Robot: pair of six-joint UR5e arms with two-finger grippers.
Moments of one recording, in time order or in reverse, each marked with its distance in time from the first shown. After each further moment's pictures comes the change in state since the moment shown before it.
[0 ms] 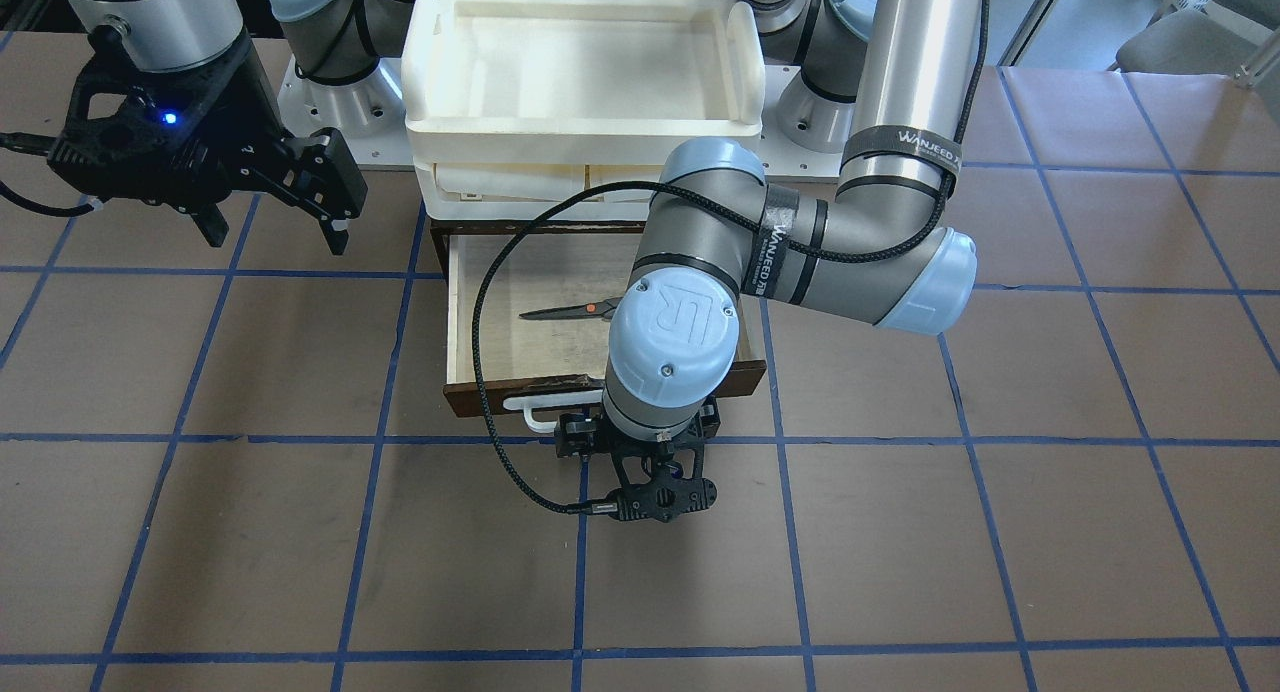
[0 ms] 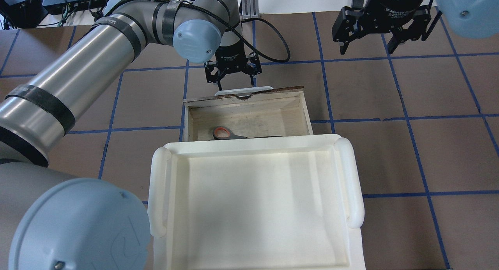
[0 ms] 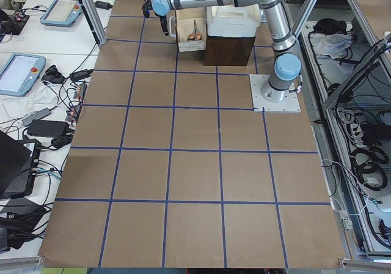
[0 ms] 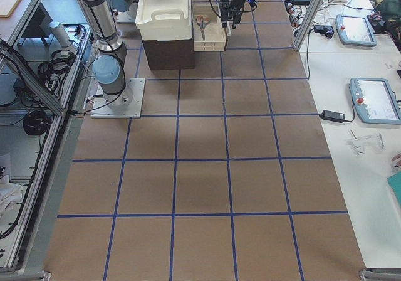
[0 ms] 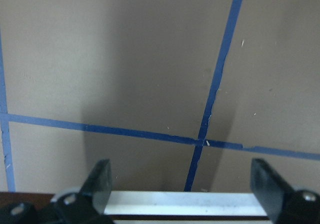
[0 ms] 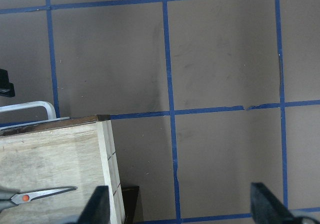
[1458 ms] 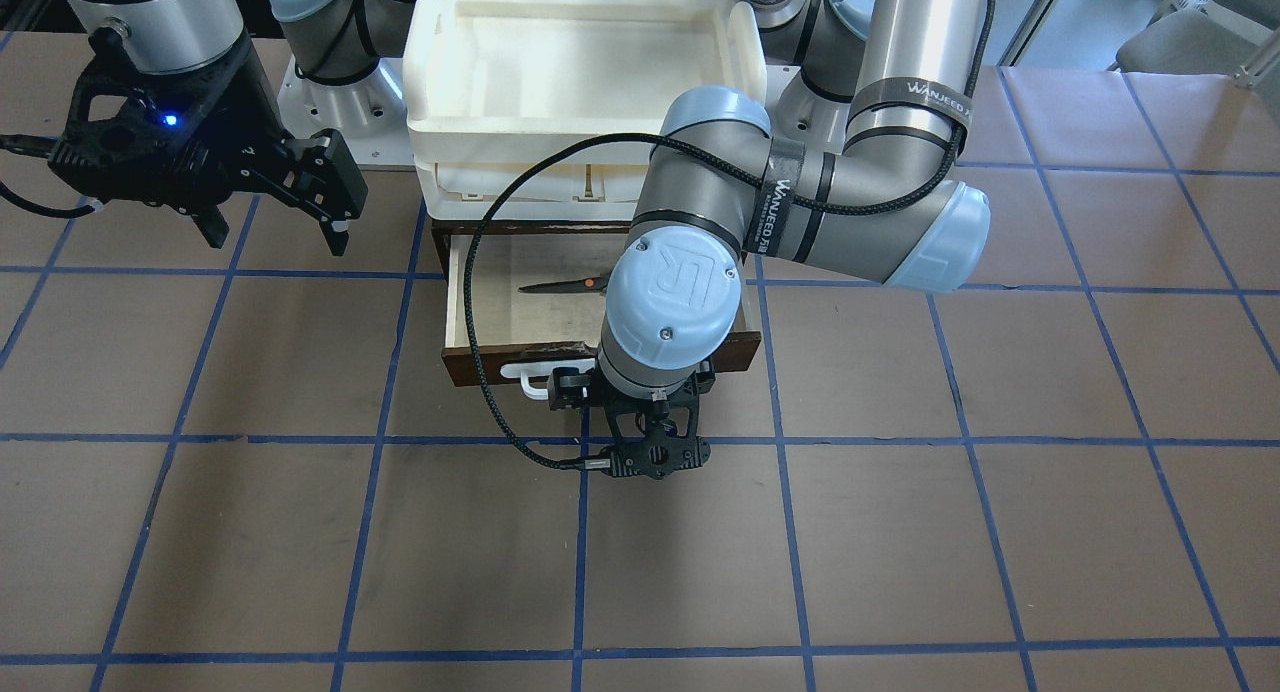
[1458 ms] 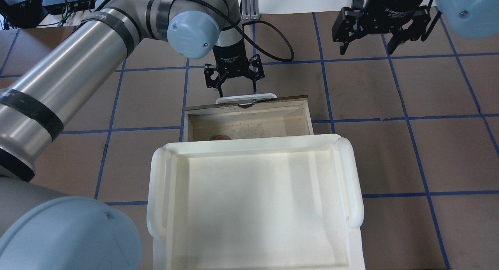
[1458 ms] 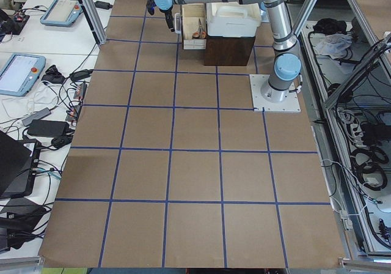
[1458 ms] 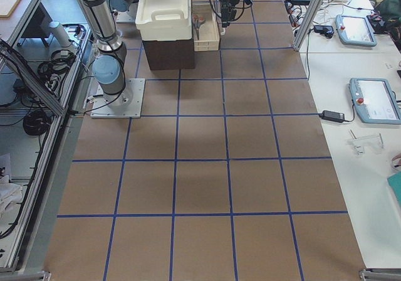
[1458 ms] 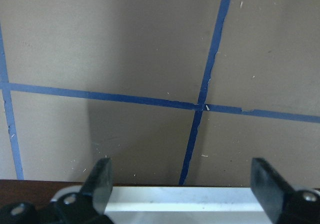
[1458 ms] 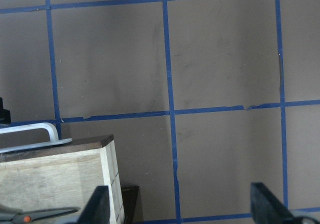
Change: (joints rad) left arm -0.012 0.054 -0.002 -0.142 -0.045 -0.001; right arm 0.000 0.001 0.000 0.000 0.000 0.000
